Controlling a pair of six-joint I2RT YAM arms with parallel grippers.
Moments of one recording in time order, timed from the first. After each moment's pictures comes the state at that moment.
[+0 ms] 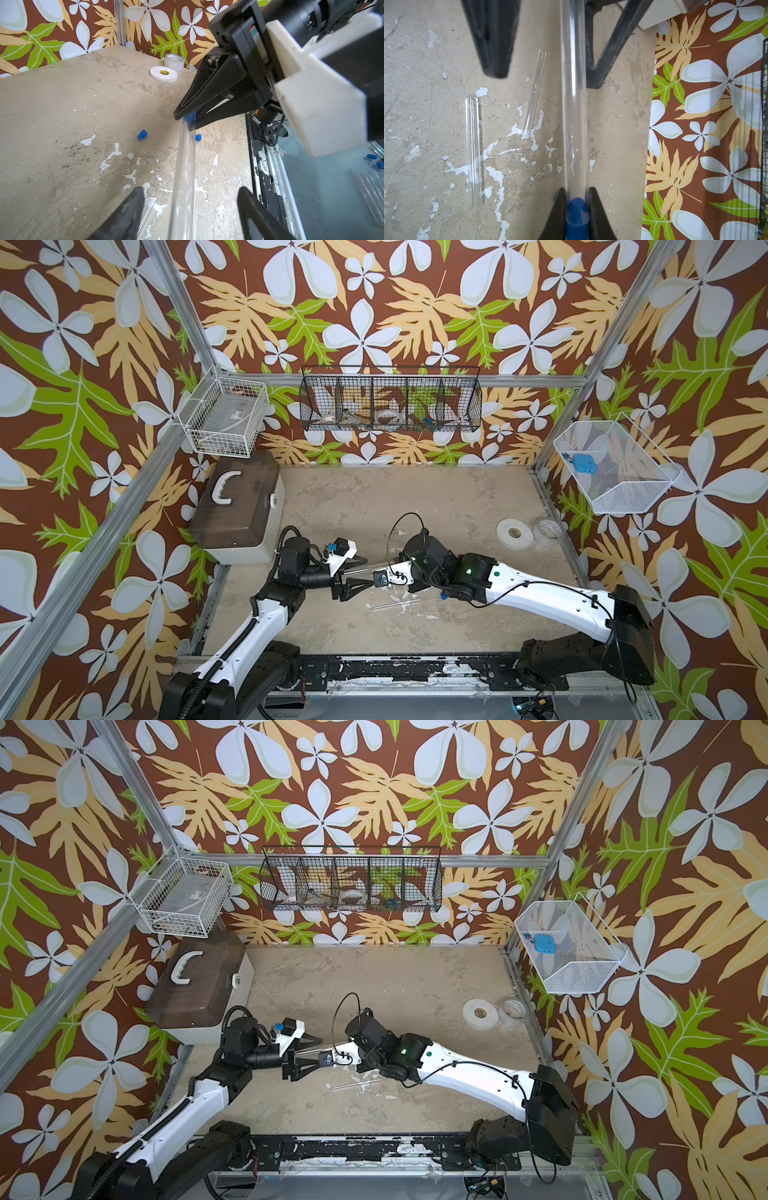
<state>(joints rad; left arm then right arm) -0.21 0.94 0.42 0.05 1.07 0.22 1.03 1.40 1.08 -0.44 0.18 -0.91</state>
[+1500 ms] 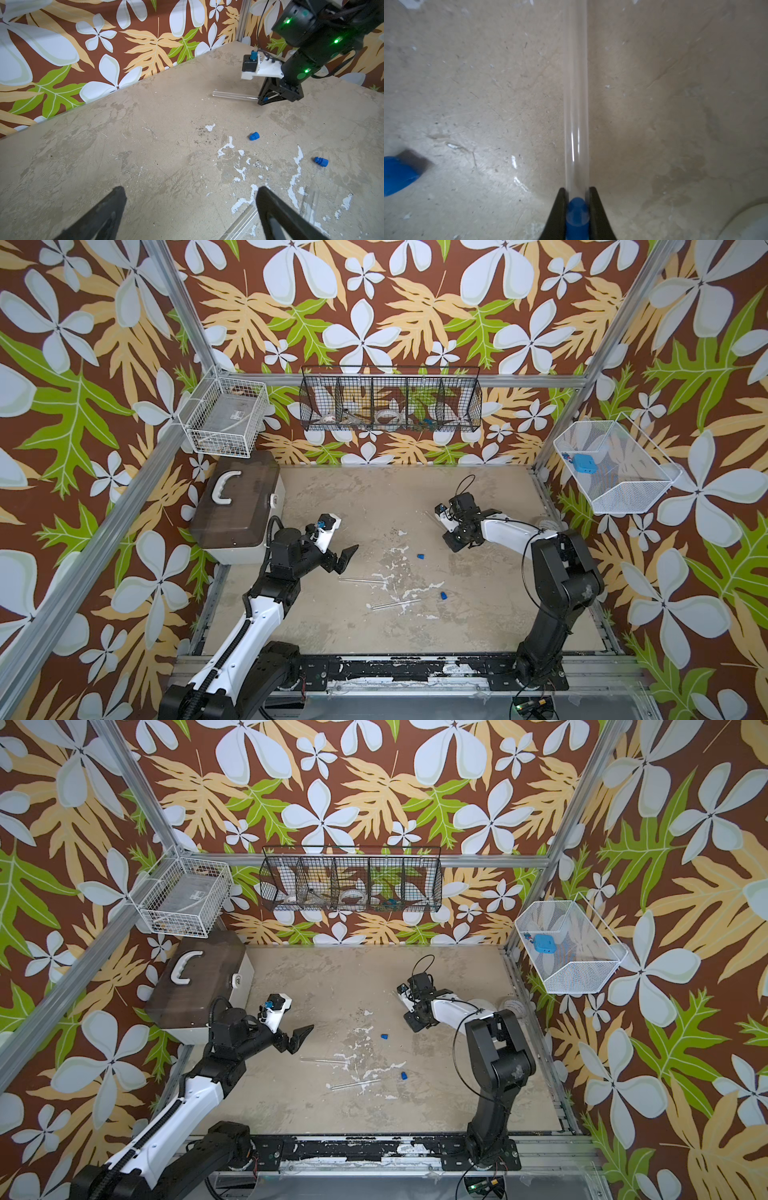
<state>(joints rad) -0.16 0.92 0.52 0.02 0.47 0.20 0.34 1.87 1.18 -0.52 0.03 -0.28</state>
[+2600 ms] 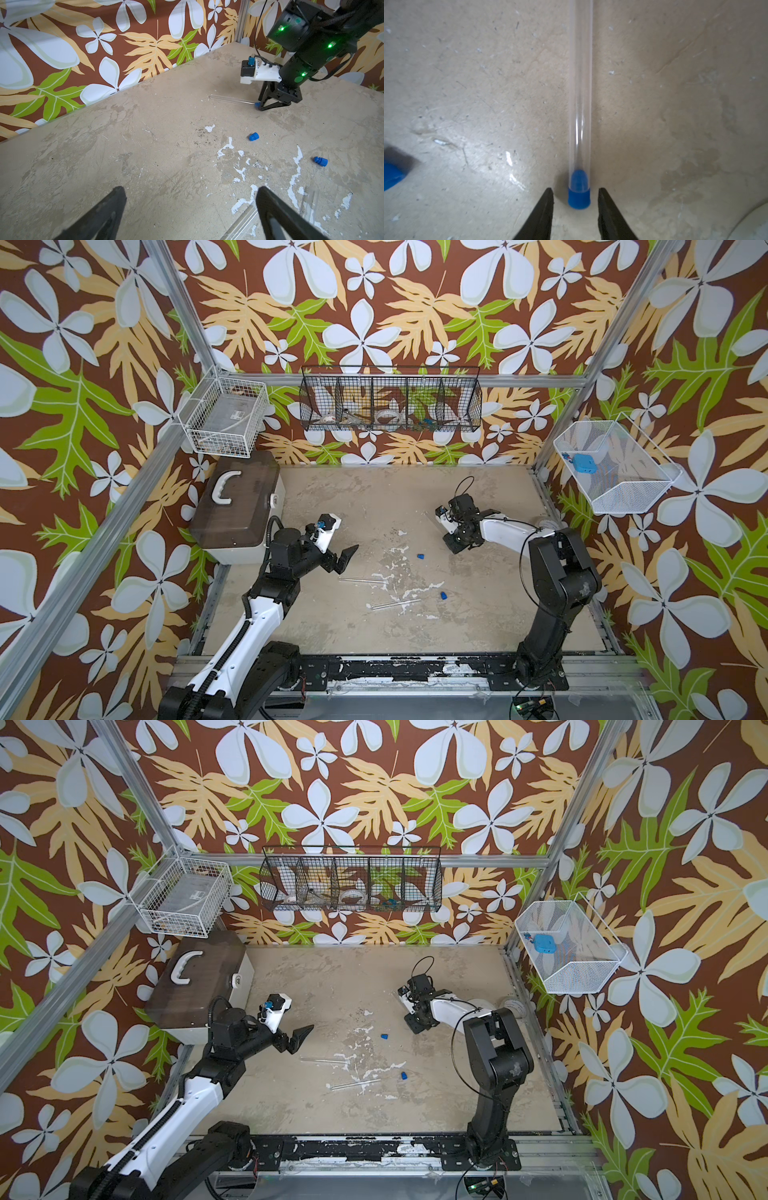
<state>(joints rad) -0.16 0.91 0.51 0.02 0.48 0.22 0.34 1.84 1.17 -0.52 0.05 -0.26</state>
